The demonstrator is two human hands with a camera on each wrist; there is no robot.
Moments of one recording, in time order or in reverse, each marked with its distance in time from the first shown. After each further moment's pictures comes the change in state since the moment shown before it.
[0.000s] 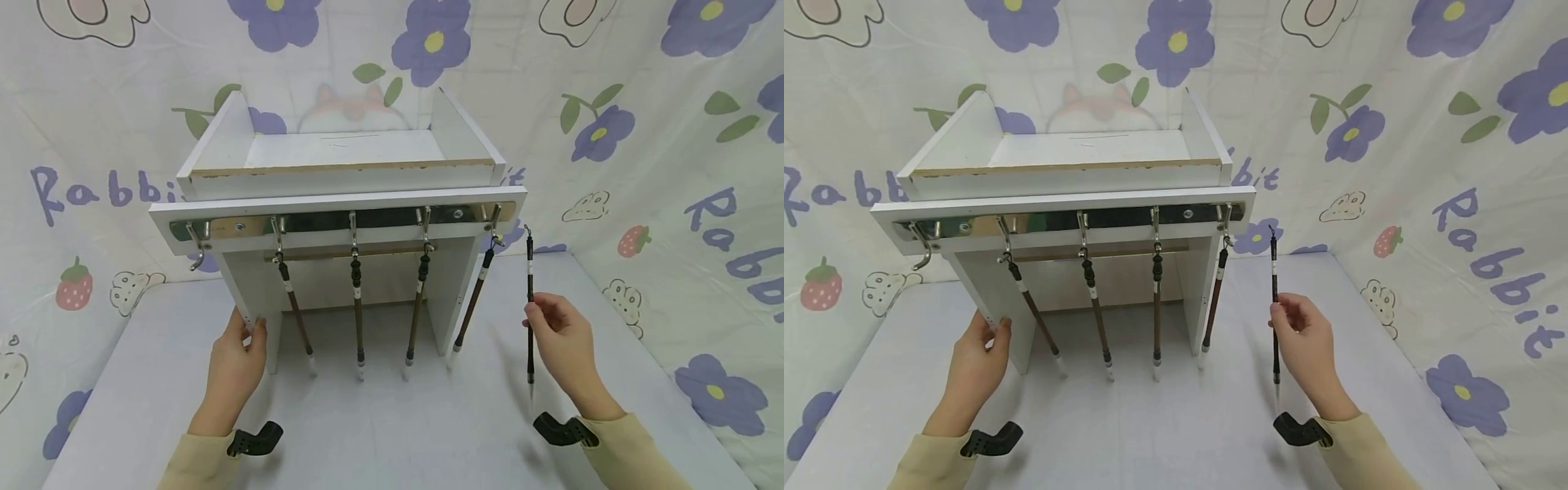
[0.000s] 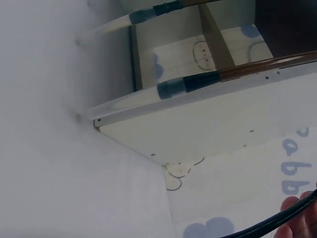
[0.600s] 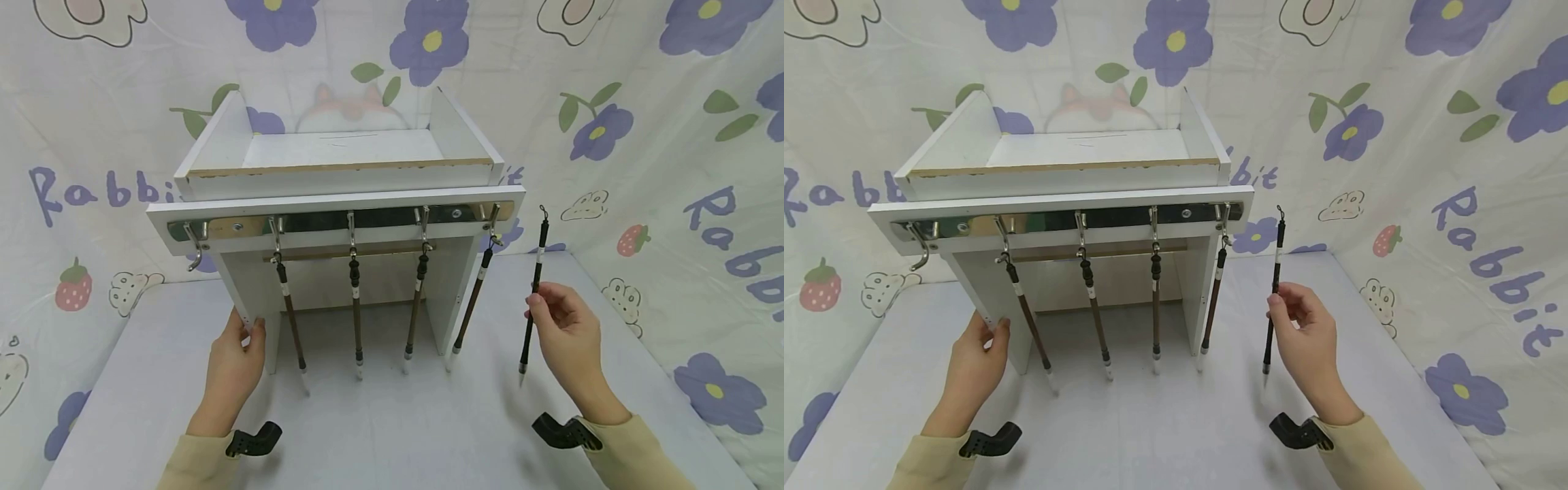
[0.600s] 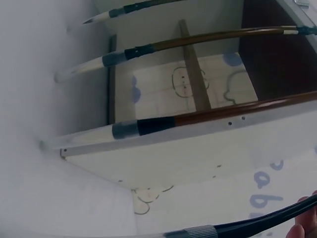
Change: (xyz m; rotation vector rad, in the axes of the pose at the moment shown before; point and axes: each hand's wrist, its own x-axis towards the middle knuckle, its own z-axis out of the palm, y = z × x) left_hand 0.000 -0.001 0.000 -0.005 -0.001 0.001; right_hand -0.001 -0.029 -0.005 0.128 0.053 -0.176
